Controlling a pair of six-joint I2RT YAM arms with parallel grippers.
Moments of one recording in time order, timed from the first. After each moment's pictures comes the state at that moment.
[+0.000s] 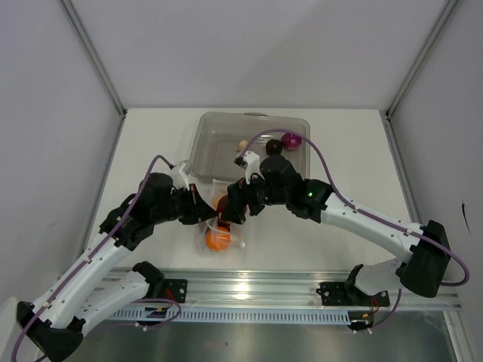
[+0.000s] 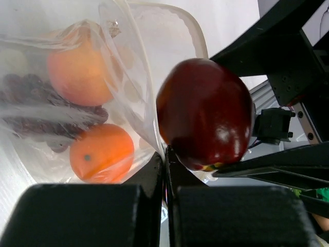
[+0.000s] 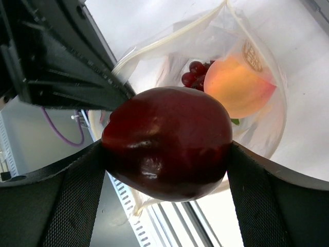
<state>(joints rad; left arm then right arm) -0.58 0.77 0.85 -0.67 0.28 -0.68 0.96 1.36 1.17 -0.33 -0.30 0.37</state>
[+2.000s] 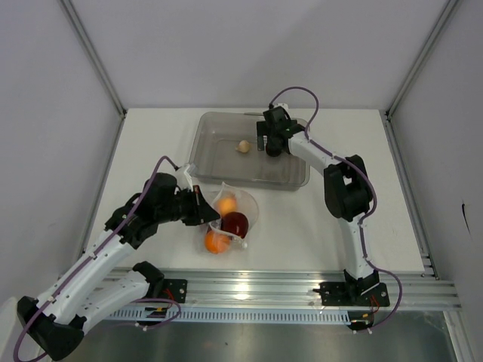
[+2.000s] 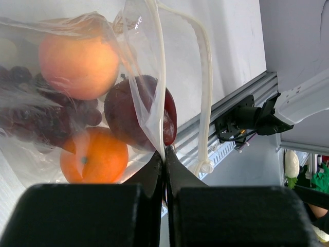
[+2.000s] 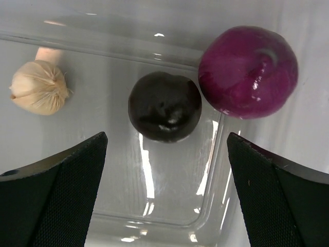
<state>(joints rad) -0.58 0.80 0.81 -0.63 0.33 -0.68 0.50 2.19 1.83 -0.44 0.32 0.28</state>
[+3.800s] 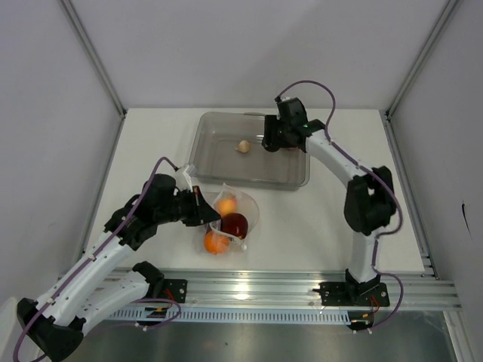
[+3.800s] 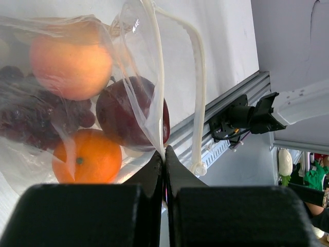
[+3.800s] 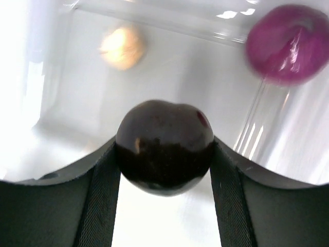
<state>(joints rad) -0.58 0.78 0.80 -0.61 0.35 -0.70 0.47 2.02 1.77 -0.51 0.03 0.34</state>
